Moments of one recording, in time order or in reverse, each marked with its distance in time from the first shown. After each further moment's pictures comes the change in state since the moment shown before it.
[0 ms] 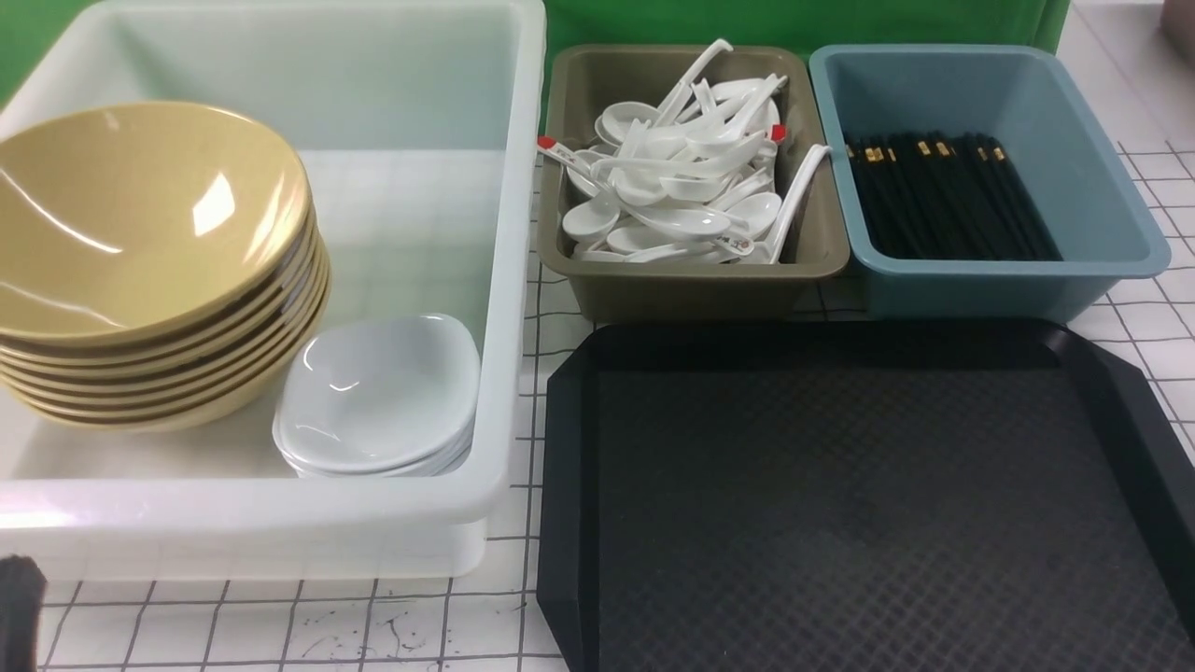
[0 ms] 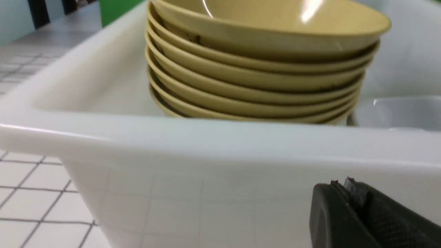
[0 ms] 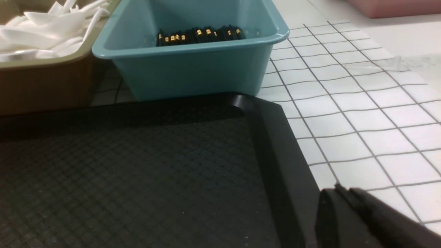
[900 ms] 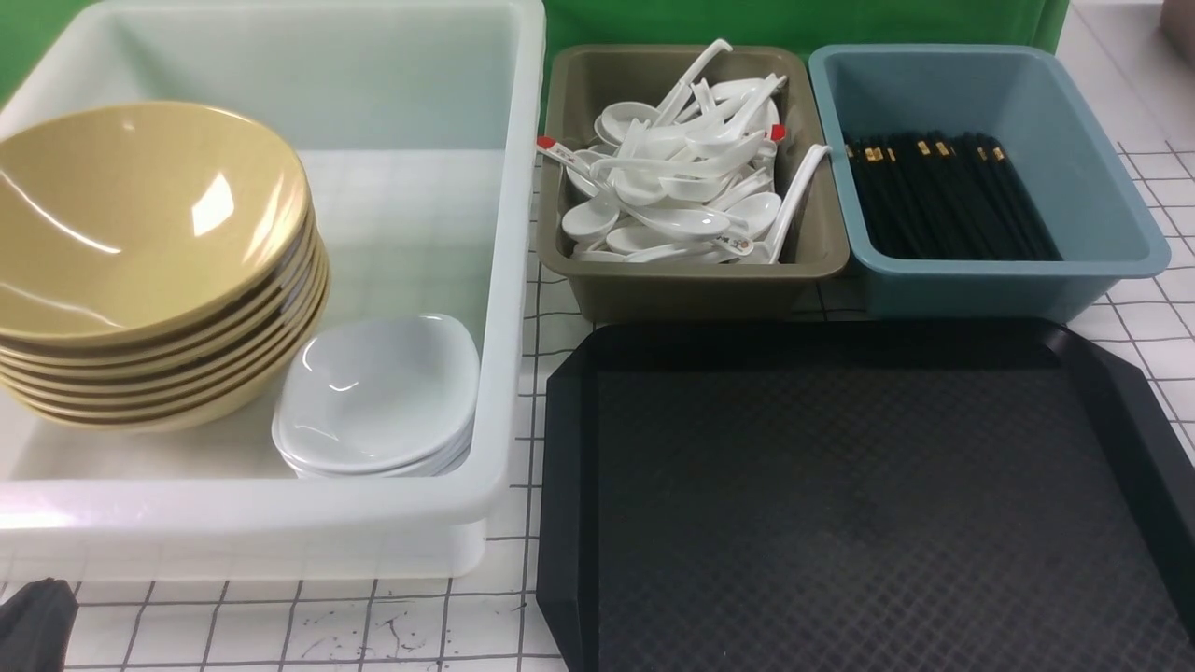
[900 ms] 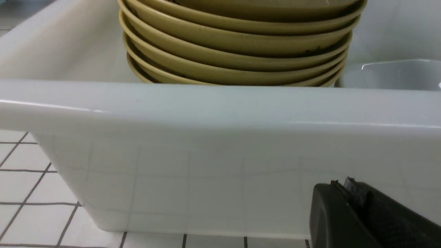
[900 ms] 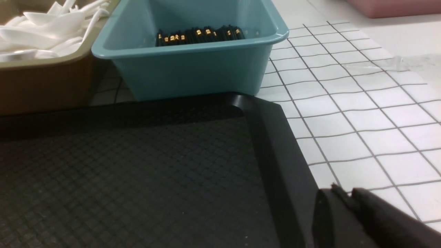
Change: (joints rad) right arm 0.000 0.000 0.000 0.000 0.000 0.000; left arm -0.028 0.000 0.000 0.003 0.047 0.006
